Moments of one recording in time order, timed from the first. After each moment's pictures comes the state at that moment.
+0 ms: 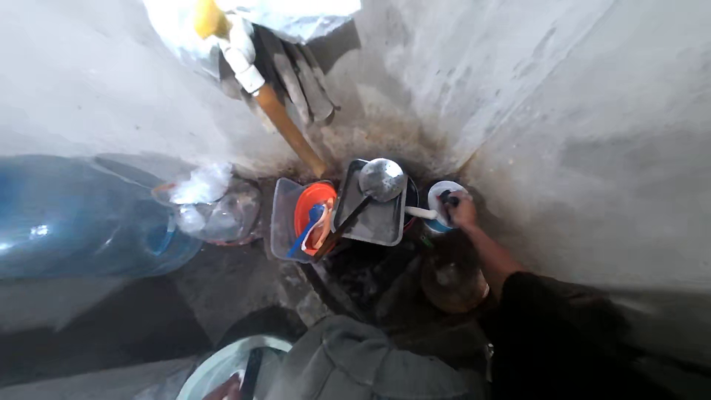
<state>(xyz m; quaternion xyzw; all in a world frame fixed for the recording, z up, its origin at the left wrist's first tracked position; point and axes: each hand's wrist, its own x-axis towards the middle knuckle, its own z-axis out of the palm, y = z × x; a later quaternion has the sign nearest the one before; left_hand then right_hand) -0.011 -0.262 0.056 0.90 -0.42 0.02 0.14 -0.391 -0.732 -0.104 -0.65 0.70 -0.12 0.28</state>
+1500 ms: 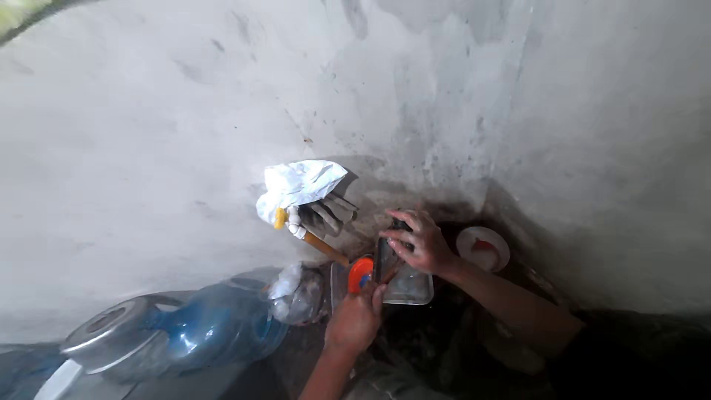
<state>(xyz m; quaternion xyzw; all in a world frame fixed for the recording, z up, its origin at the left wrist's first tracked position) -0.085 -0.514 0.196 0.76 -0.63 -0.16 -0.02 -0.252 -0.671 0.129 -0.81 0.27 -0.51 0.15</state>
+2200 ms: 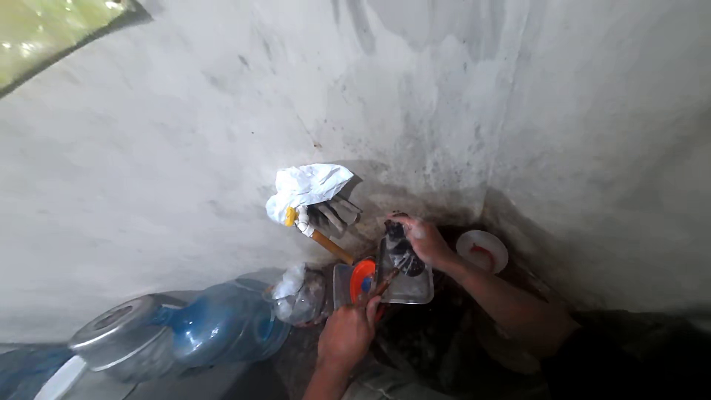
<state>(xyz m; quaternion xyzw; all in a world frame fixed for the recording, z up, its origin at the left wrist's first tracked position) -0.076 -0.480 0.195 0.78 -0.62 -0.08 -0.06 -0.255 -0.666 0.150 -0.74 0.36 -0.40 0.40</state>
